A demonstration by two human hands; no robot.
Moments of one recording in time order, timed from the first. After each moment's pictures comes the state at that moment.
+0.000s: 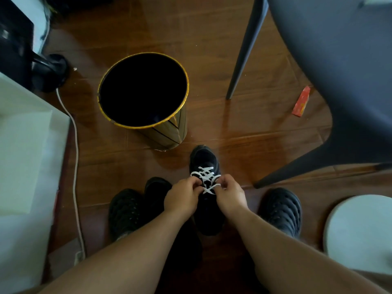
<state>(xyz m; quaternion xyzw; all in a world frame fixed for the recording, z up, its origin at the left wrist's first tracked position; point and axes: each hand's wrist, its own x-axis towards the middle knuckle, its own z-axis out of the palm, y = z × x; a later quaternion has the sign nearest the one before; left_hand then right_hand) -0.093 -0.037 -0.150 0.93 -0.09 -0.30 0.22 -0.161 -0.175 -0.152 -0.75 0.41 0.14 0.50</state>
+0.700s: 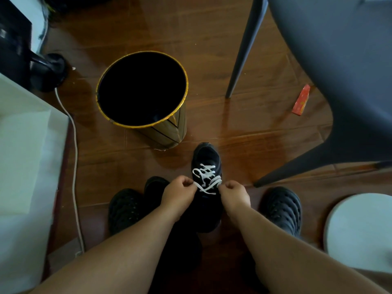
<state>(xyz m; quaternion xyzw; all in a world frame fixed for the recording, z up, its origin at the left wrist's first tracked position) -0.086 -0.028 -0.158 0.86 0.10 -0.36 0.36 -0.164 -0.179 -0.158 -0.65 0.52 0.16 0.53</state>
